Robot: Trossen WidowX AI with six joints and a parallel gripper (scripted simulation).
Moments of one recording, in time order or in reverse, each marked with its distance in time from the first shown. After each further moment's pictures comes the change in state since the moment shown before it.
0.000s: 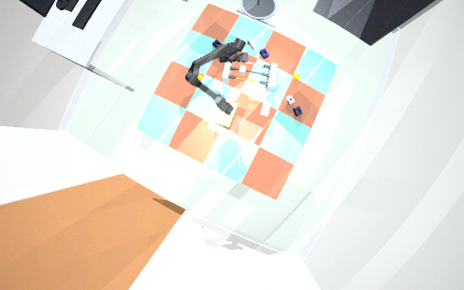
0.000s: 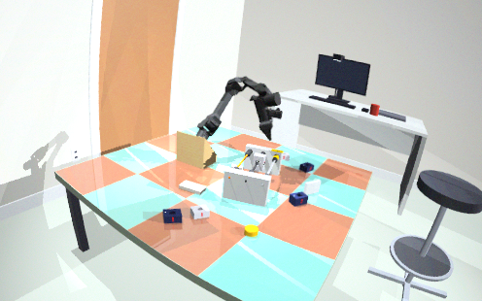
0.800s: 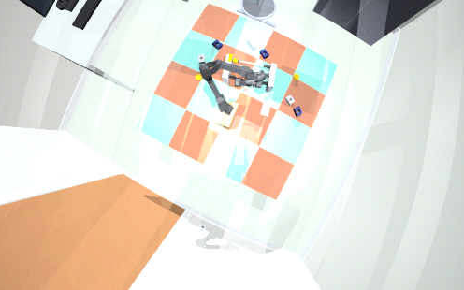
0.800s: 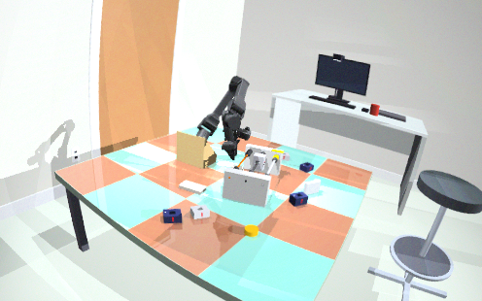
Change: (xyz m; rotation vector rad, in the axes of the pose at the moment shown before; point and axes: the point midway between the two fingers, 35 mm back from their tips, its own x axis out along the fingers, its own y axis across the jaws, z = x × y) arm 0.021 -0.098 -0.173 0.053 0.134 0.003
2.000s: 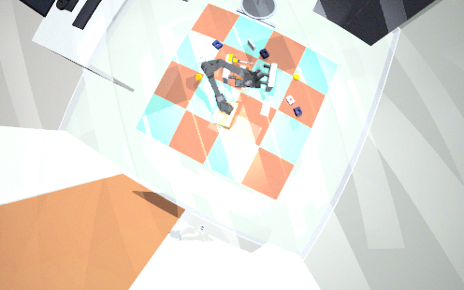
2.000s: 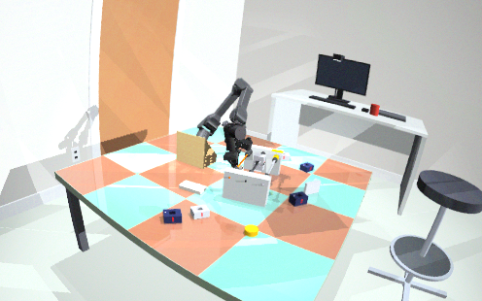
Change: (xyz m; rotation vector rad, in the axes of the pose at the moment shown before) arm 0.049 0.002 0.000 0.001 -0.002 0.005
